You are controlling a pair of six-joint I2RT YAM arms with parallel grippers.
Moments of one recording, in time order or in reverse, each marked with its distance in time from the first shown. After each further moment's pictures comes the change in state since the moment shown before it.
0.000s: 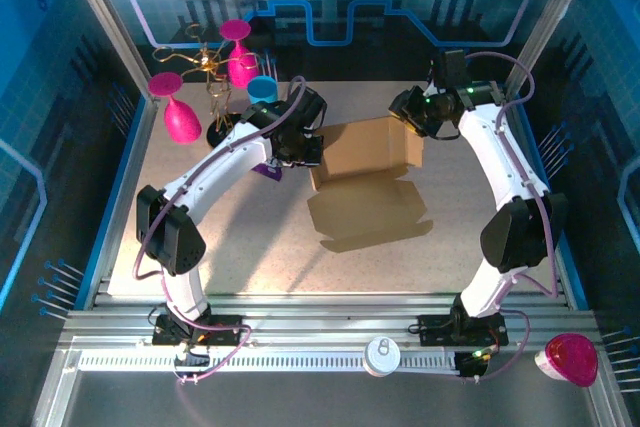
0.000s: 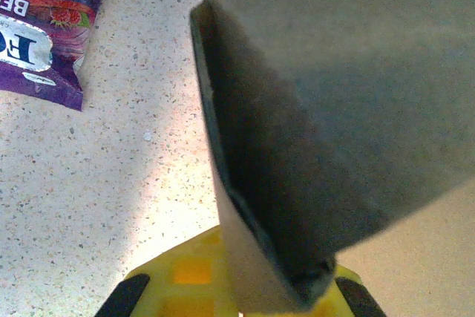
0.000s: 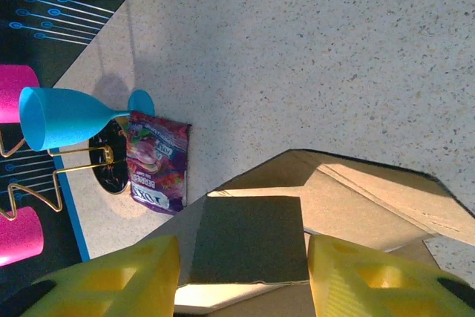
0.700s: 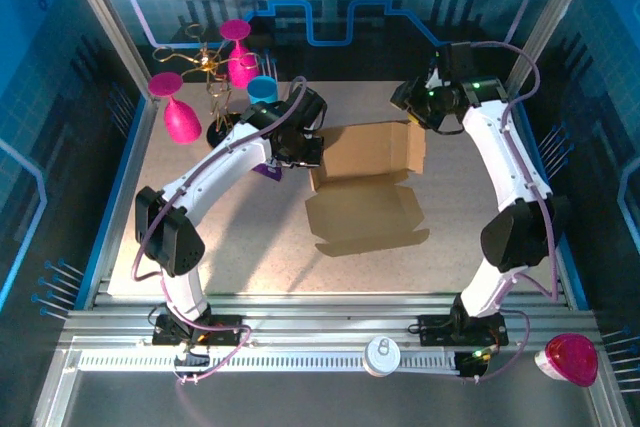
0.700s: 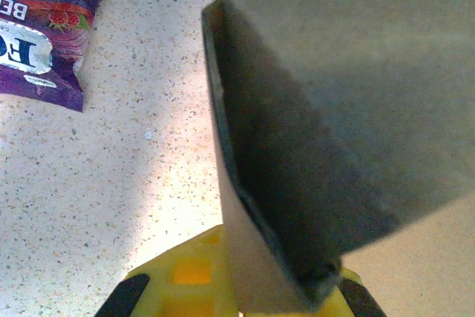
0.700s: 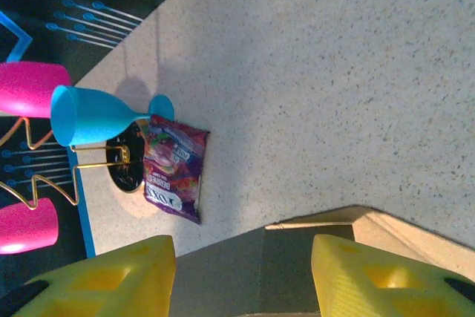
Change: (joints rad) left arm -0.005 -0.008 0.000 -0.008 0.000 0.022; right arm -0.005 0.007 0.066 -0.015 -0.023 -0.051
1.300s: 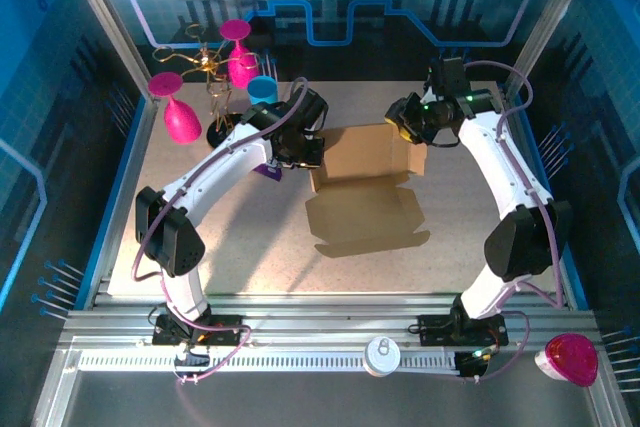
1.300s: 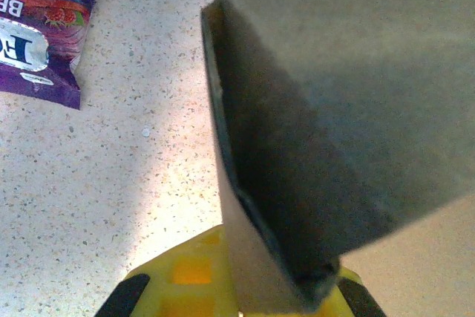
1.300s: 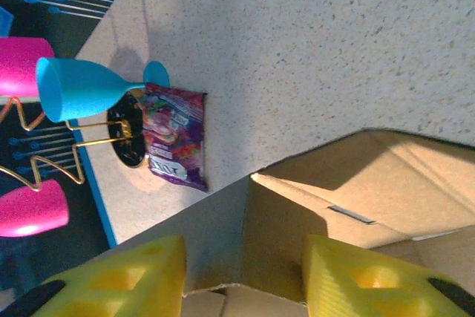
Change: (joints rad) left arm -0.009 0.000 0.000 -0.006 0.000 0.000; right arm 0.024 -0.069 -0.164 0.057 -0.058 0.140
